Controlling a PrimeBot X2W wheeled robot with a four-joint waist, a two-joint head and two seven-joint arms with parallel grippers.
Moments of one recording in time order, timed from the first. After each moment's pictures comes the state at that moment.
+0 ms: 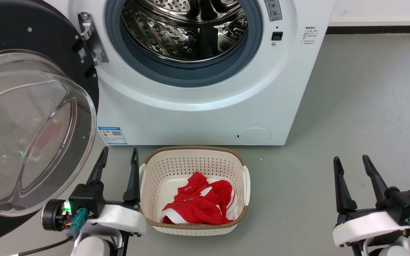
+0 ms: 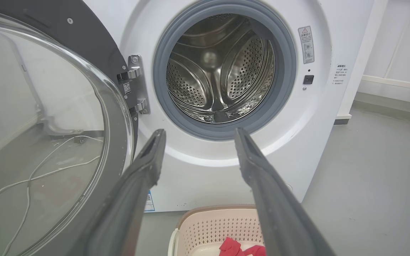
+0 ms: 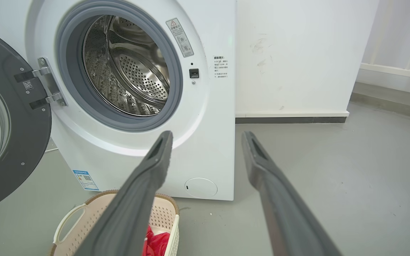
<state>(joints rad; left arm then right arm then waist) -0.13 0.09 -0.07 0.17 -0.10 -0.01 -0.26 -0.04 -0.05 -0.03 0.12 0.10 0.13 -0.24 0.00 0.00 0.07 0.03</state>
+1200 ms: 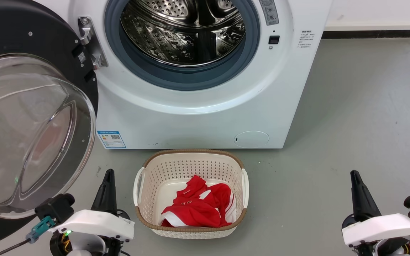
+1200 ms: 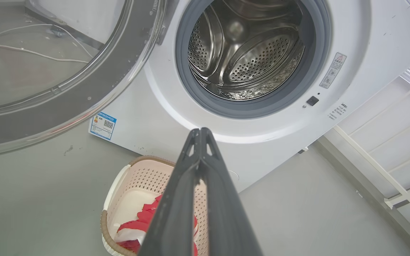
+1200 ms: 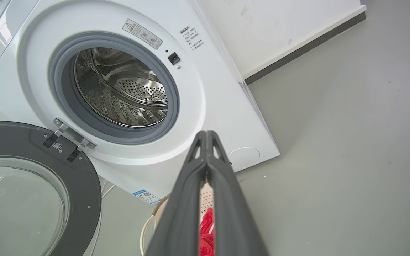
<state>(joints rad) -0.09 0.07 -0.01 0.23 -0.60 -0.05 -0.13 -0.03 -0.05 -0.04 0.19 0.62 0.13 -0.13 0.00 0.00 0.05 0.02</state>
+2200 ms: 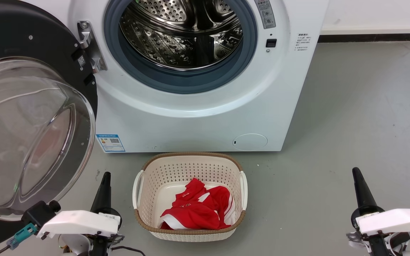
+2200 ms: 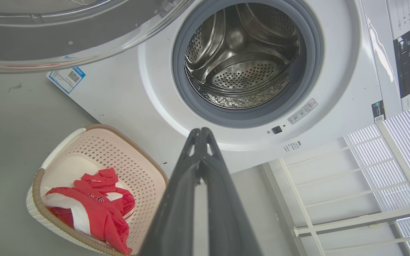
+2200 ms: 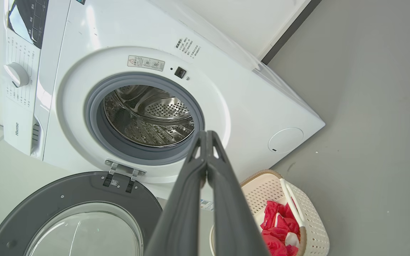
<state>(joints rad) -0.09 0.06 0.04 0.23 -1.00 -0.08 -0.04 -0.05 -0.06 -0.06 0.21 1.01 0.13 -0.04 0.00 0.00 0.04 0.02</state>
